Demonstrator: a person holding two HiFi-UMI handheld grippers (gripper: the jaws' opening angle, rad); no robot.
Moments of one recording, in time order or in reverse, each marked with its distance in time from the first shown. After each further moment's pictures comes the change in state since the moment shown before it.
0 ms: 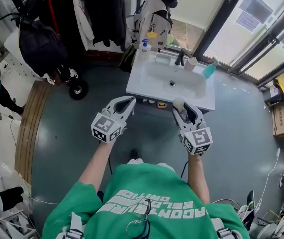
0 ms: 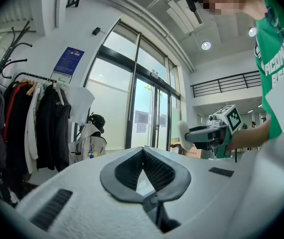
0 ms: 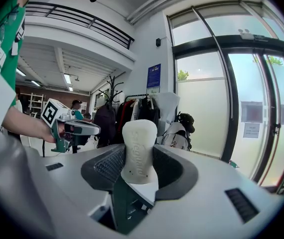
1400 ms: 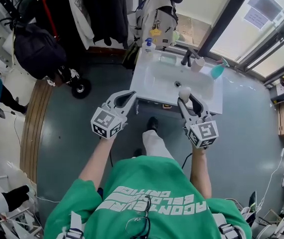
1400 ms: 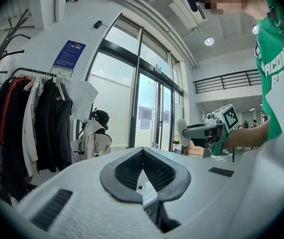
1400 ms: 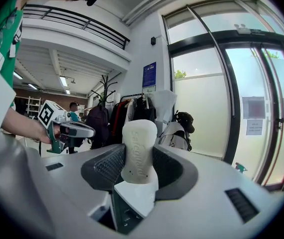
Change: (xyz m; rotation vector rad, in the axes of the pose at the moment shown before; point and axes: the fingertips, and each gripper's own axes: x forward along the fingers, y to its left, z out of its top) left arm 0.054 0.069 -0.010 -0.003 0.051 0.012; right arm 0.079 -0.058 -0.002 0.035 -0.020 -0.007
